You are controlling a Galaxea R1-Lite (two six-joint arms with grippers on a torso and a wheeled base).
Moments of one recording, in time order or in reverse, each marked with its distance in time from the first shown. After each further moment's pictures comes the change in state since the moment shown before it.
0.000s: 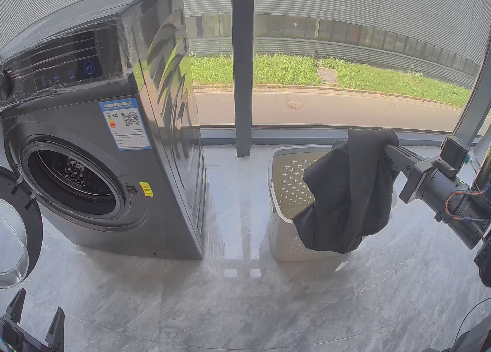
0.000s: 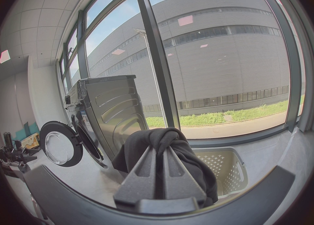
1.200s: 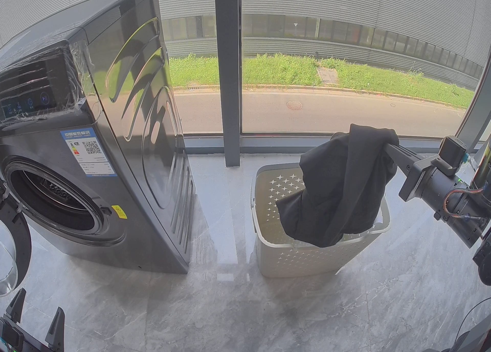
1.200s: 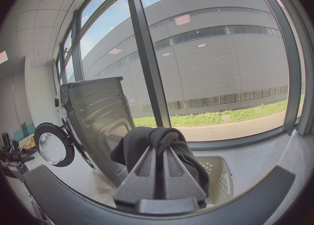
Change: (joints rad) left arm 0.000 0.000 0.000 0.000 0.000 0.001; right arm -0.012 0.011 -0.006 0.003 -0.011 0.001
